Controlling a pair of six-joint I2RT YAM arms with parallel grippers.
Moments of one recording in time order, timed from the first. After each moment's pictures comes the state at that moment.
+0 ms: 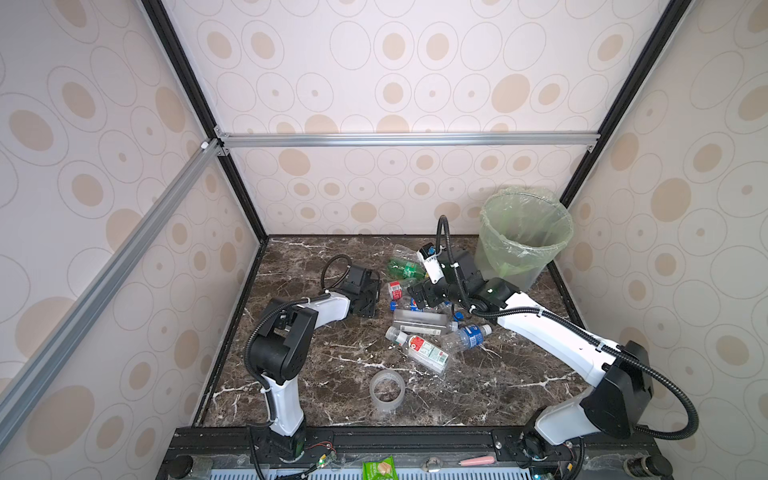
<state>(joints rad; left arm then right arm) -0.42 1.86 1.07 -0.05 0.13 -1.83 0.70 1.48 1.29 -0.46 0.10 0.06</state>
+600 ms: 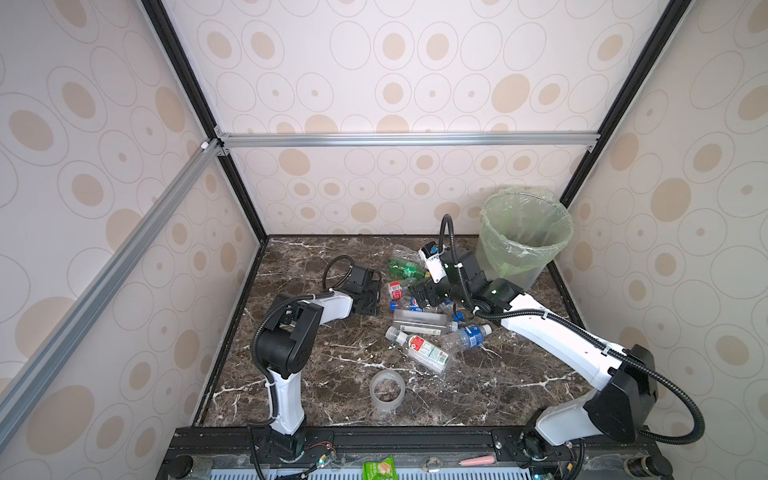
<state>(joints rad) -0.42 1.92 1.10 -0.01 0.09 -1.87 0.70 1.46 1.29 -0.46 0.10 0.07</state>
